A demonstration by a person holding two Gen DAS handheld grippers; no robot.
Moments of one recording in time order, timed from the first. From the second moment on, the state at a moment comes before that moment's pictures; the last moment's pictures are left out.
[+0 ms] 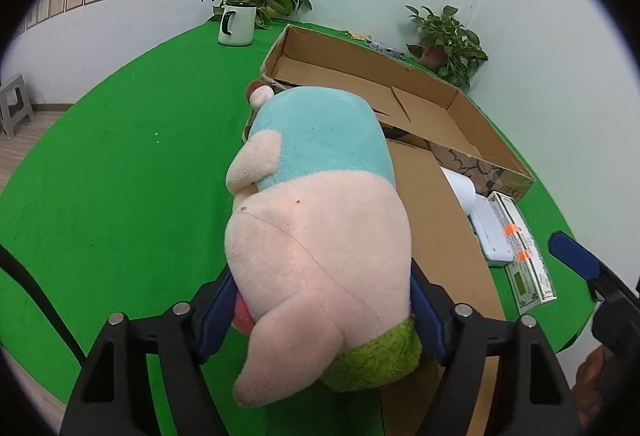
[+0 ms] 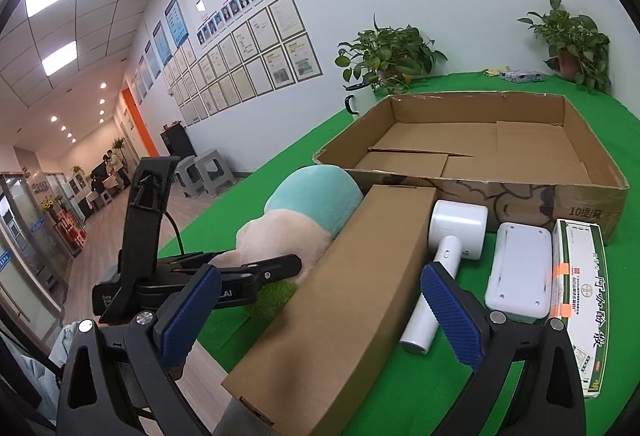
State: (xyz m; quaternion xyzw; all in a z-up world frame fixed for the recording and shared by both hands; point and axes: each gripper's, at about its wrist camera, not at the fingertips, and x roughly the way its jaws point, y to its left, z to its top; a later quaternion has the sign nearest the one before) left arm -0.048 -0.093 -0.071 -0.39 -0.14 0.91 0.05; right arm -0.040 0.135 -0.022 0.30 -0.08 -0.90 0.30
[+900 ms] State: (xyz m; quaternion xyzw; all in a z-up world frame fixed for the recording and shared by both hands) left arm 0.040 -0.127 -0.076 -0.37 -0.15 0.92 0.06; right arm -0.105 -0.046 -0.040 0.50 -0.01 -0.81 0.30
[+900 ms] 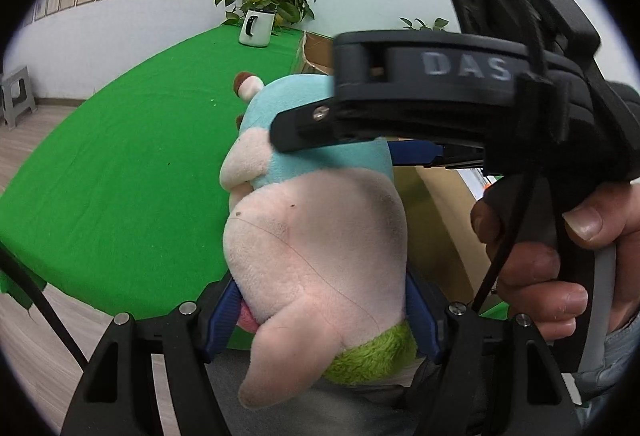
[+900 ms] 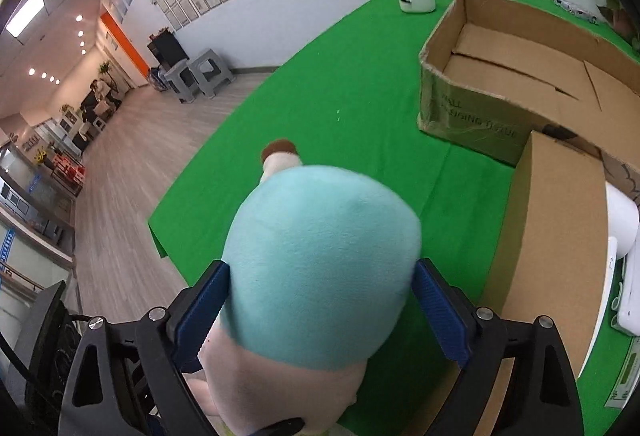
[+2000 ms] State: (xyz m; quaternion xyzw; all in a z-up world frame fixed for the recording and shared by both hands) left arm -0.058 -0.045 0.067 -0.20 0.00 0.98 0.07; right arm -0.100 0.074 0.121 0.28 -0.06 -0.91 0.29
